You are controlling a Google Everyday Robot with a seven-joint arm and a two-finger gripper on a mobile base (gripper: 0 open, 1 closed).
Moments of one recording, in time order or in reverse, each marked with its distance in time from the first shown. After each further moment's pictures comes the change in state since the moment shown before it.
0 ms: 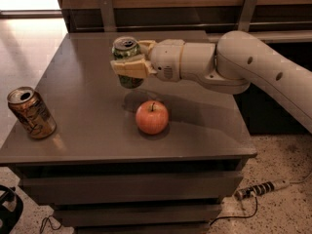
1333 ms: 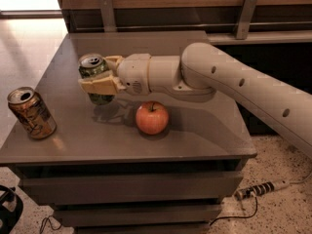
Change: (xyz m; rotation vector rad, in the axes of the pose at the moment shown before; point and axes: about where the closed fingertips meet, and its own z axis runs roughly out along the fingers) arm 0.011 0.061 0.064 -0.144 -0.007 0.016
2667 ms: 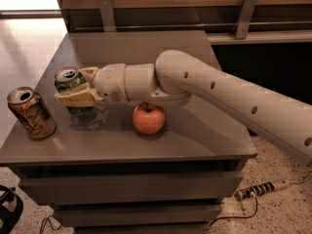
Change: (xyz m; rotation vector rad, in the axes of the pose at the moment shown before) arm 0.013 0.034 0.054 -0.119 -0.002 0.003
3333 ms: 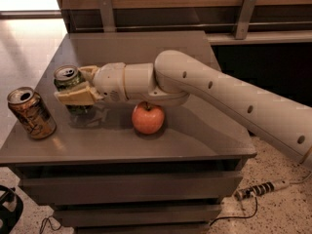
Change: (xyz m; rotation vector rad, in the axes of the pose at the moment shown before) arm 0.019 -0.004 0.006 -0.019 -0.005 0.000
